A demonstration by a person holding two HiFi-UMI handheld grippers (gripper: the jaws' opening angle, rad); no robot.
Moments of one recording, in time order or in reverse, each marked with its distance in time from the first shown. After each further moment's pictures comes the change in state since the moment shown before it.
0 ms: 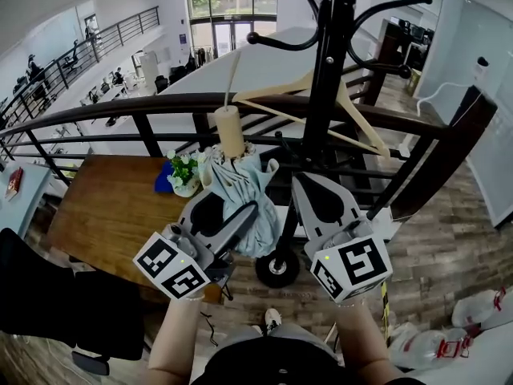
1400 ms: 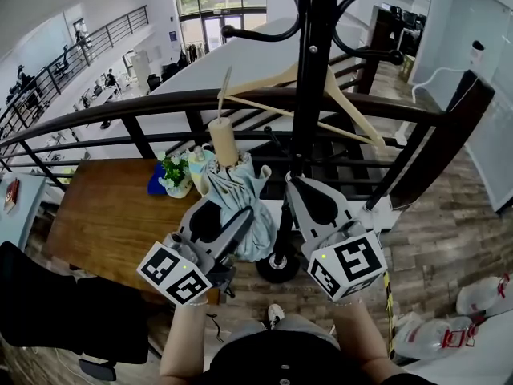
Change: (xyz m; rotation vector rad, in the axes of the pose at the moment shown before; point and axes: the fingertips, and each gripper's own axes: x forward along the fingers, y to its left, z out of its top) left arm 0.004 0.009 -0.034 -0.040 0.044 0.039; right arm -0.005 -0.013 -0.036 0.090 0.032 -0.019
